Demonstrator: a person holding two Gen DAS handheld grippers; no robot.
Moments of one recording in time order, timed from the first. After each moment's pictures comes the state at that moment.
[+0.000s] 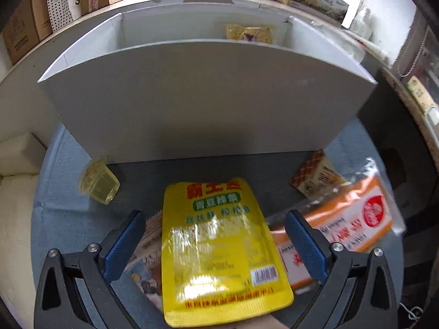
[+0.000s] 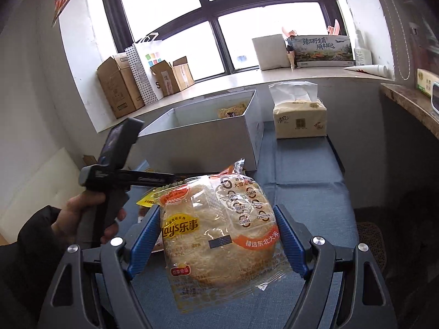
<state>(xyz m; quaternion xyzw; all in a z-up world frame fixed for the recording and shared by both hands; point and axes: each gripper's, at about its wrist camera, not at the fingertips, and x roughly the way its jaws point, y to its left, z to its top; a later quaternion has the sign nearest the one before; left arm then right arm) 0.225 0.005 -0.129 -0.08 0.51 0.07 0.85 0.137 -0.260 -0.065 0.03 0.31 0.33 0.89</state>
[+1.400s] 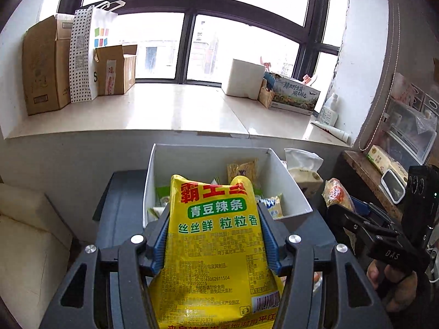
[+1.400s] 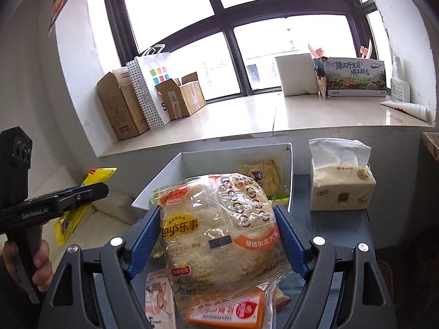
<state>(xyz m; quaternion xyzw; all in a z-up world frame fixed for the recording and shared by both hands) 0.183 0.078 0.049 -0.11 0.31 0.02 0.94 0.268 -0.153 0.005 0.03 0.29 0.35 0.89</state>
